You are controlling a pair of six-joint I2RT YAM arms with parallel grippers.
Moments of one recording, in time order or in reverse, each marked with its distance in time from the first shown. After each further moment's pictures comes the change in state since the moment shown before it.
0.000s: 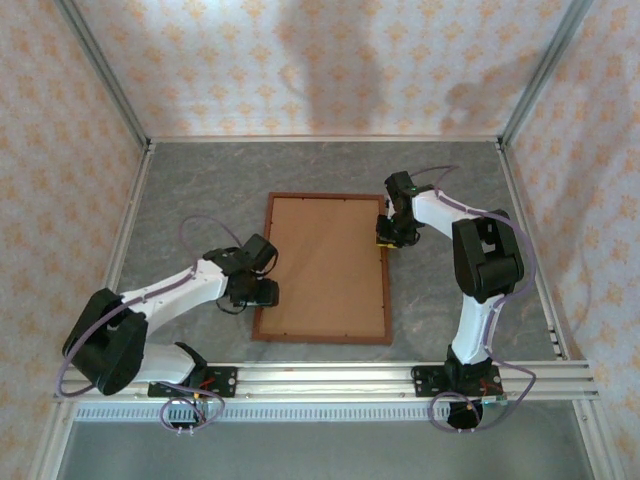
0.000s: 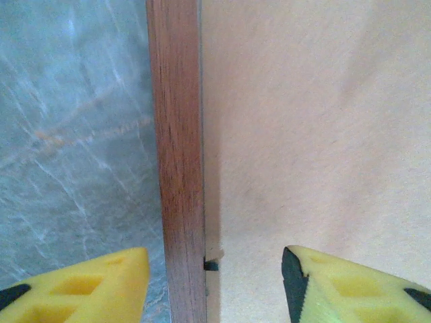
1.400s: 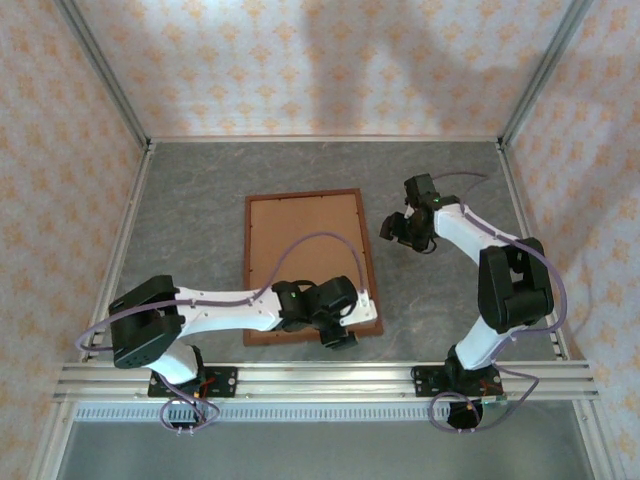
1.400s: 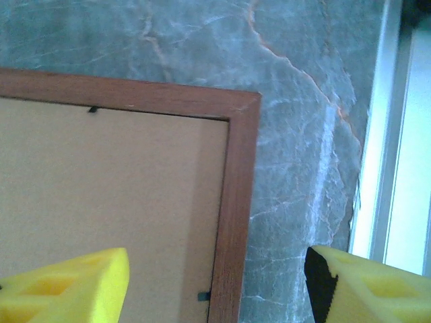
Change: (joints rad) left arm -0.592 0.249 0.175 0.417 0.034 0.772; right arm -0.056 -0.261 -0.187 0.095 0.005 0.122
